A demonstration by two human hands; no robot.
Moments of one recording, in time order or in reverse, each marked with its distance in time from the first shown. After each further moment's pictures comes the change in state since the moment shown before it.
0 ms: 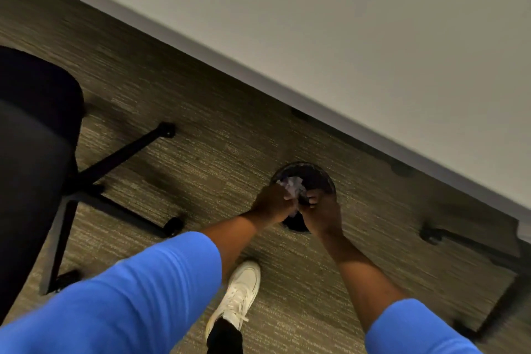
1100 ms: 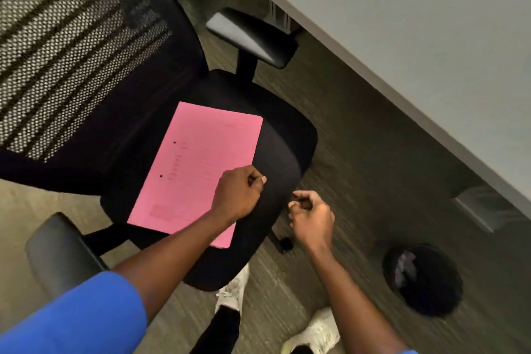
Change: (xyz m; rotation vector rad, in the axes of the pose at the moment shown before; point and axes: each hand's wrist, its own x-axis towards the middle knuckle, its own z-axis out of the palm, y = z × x) left_hand -0.306 -0.253 -0.343 -0.238 0.776 -0.236; right_hand -0.211 -0.351 0.190 0.243 -0.169 -0.339
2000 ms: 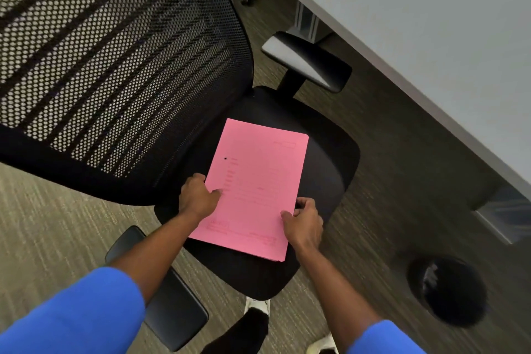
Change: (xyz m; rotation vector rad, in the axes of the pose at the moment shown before) left_hand 0.023 -0.148 -0.143 0.027 0.084 -0.436; right_hand -0.040 -0.087 0.112 -0.232 -0.035 0.167
